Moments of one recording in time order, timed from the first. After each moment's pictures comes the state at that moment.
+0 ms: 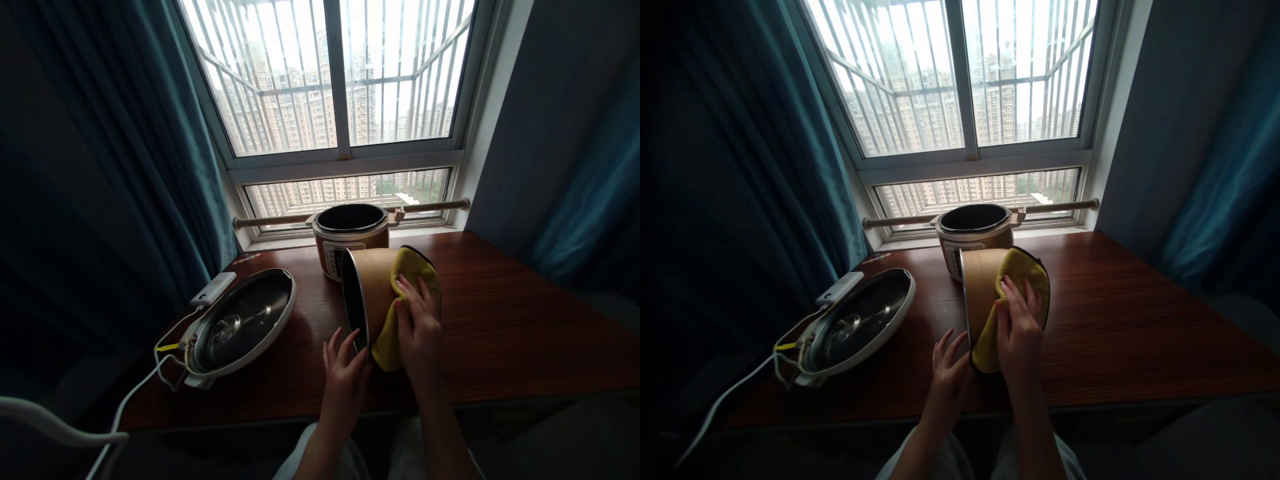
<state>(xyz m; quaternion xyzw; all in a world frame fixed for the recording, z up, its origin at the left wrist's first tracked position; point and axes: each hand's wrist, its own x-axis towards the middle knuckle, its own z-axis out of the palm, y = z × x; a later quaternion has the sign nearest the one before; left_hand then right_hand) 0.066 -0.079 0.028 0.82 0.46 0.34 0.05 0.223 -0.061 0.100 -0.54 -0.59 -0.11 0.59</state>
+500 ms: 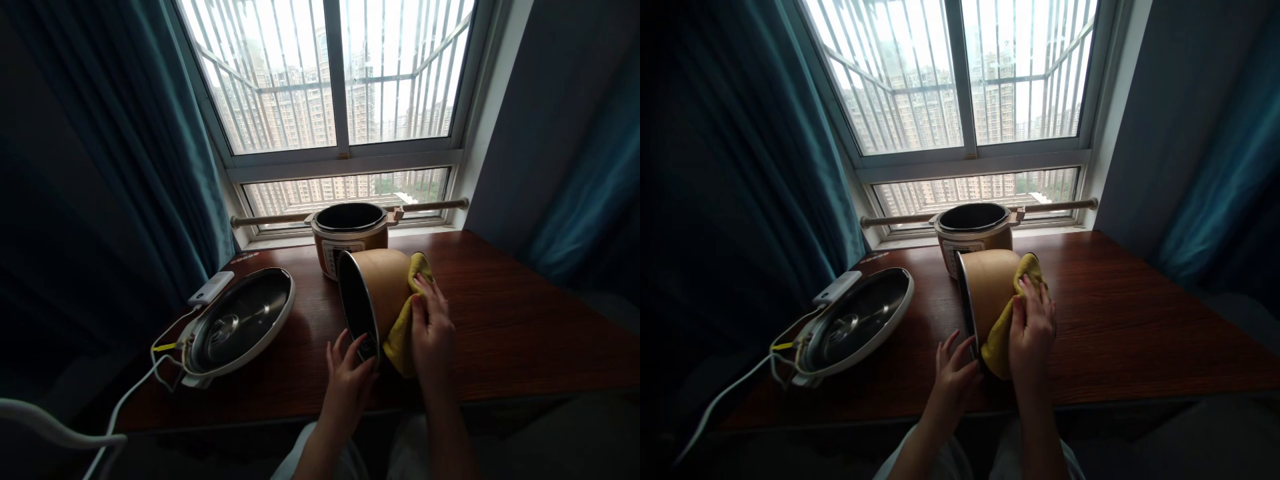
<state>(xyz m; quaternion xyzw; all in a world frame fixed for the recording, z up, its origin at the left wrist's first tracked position) 0.068 -0.081 0.024 0.86 0.42 0.30 0.02 0.236 -0.061 0.098 -0.59 -0.51 -0.08 0.62</state>
